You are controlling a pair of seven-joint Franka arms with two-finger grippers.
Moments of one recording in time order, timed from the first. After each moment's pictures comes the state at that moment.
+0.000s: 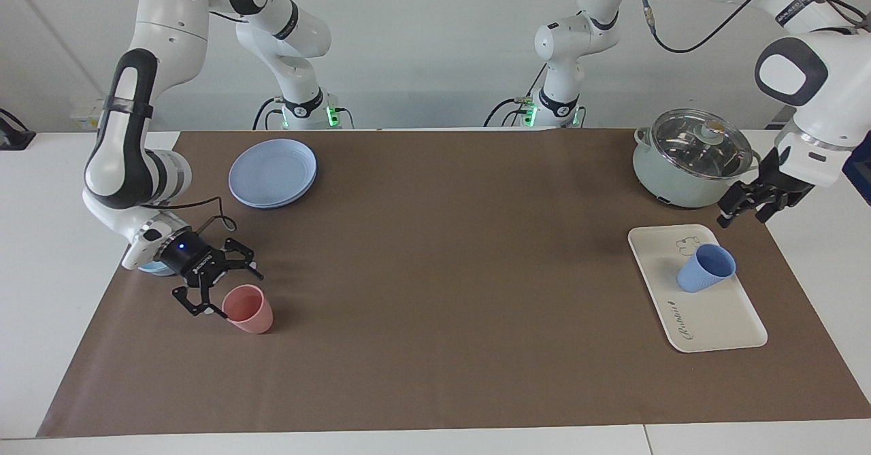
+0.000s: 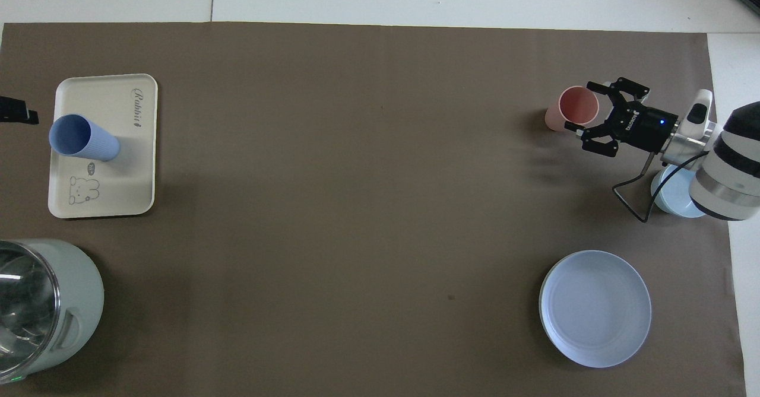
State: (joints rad) left arm 0.17 0.21 -0.07 -1.53 -0.04 1.83 0.07; right arm -0.16 0.41 -0.09 -1.86 1.47 2.06 -2.19
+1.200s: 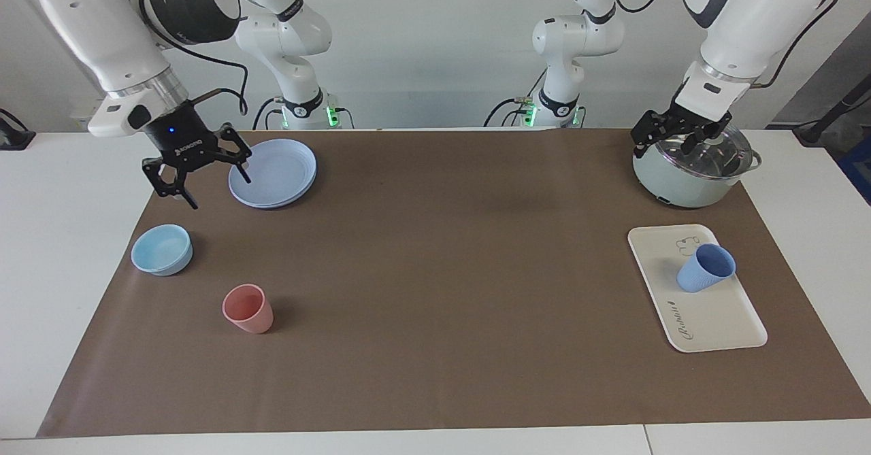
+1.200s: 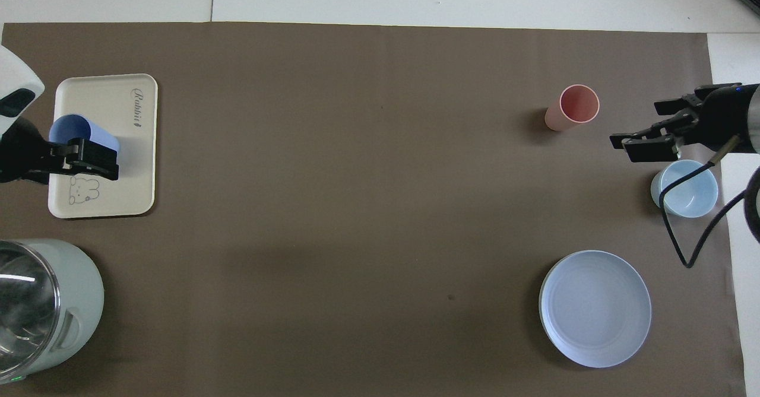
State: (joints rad) left arm -0.02 -0.02 -0.05 -1.63 0.00 1.56 -0.09; right arm 0.02 -0.04 -0.08 -1.77 0.18 1.93 -0.55
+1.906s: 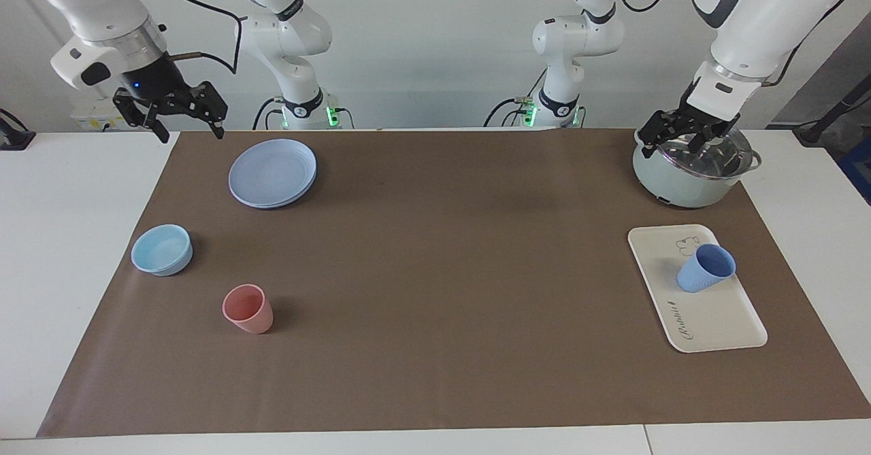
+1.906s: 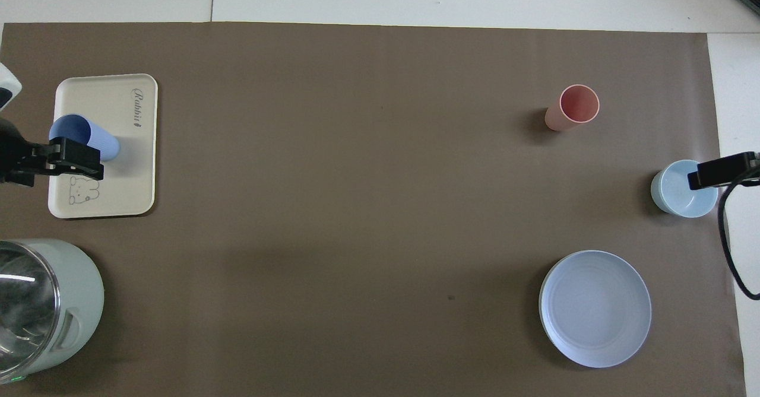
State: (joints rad) left arm -0.01 -0.03 -0.04 -1.64 0.00 1.56 -0.08; right arm 0.02 -0.06 -0.09 -1.57 0.00 1.48 -0.10
